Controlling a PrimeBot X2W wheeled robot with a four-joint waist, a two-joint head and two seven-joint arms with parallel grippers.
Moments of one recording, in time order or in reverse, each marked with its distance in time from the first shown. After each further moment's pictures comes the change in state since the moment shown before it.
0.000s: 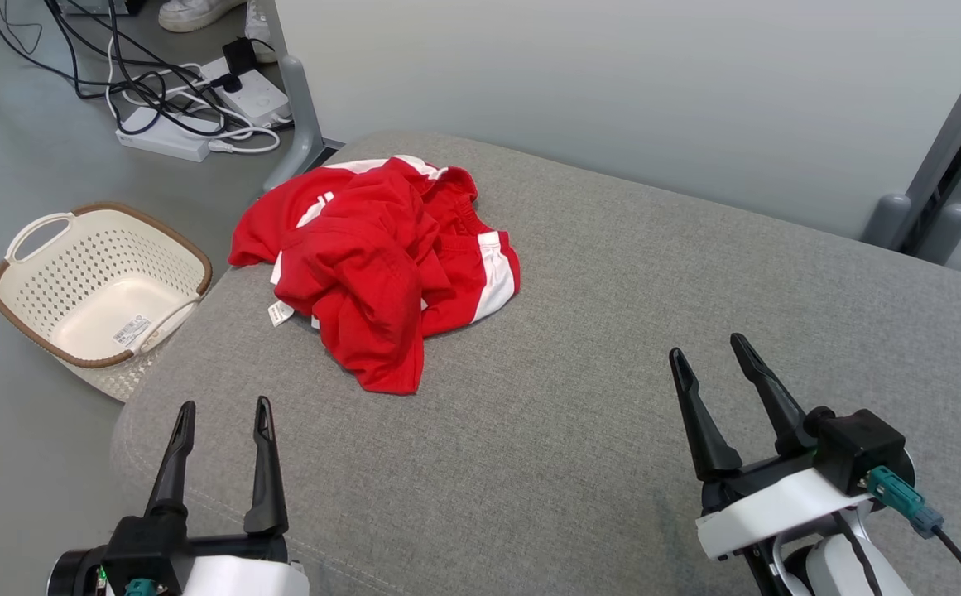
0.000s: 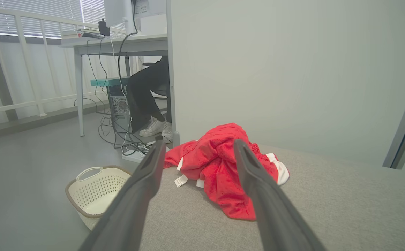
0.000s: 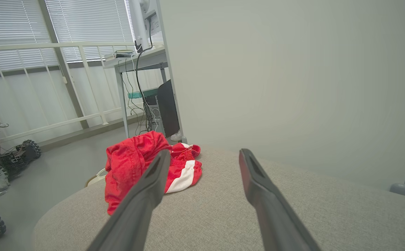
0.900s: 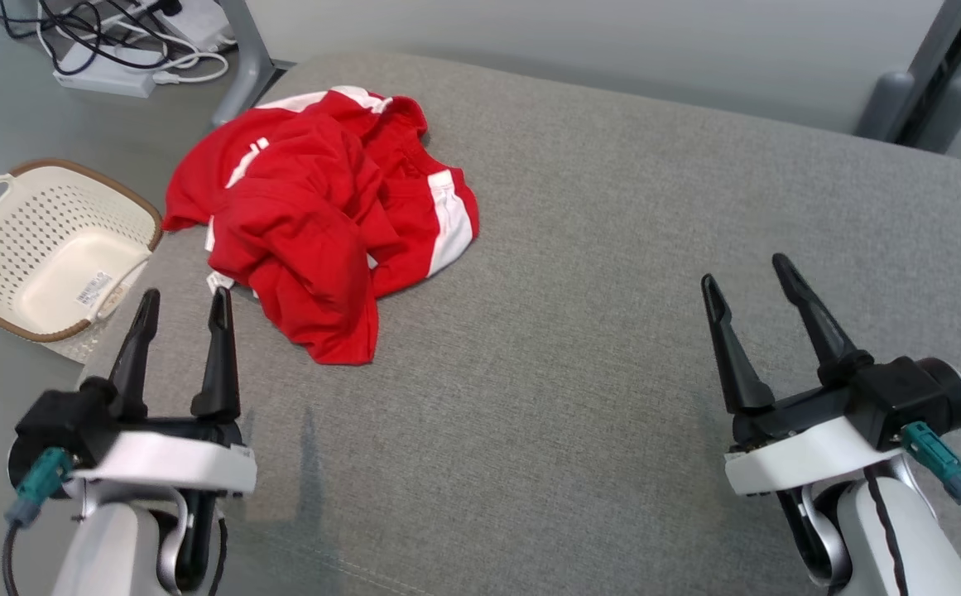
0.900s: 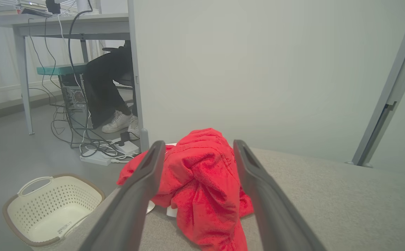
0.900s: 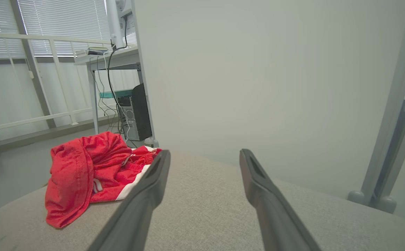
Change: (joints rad) left arm -0.249 0.028 0.106 0.184 -0.110 -0.225 -0.001; right arm -0.070 -0.011 -0.061 -0.084 -0.145 0.000 0.000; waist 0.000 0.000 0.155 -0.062
